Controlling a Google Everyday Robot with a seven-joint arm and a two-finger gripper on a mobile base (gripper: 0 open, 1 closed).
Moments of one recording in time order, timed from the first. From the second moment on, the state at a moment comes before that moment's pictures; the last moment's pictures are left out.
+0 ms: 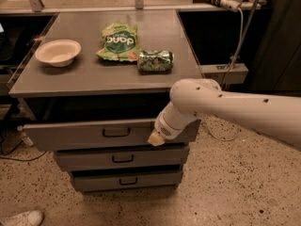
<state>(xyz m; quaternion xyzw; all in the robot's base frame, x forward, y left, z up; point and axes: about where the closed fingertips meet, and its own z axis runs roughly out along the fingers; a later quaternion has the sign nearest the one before) 0.543 -0.023 0.653 -0.52 0.82 0.13 0.18</state>
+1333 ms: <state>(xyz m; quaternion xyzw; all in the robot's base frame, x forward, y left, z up) 0.544 -0.023 0.653 -0.52 0.82 0.13 0.18</state>
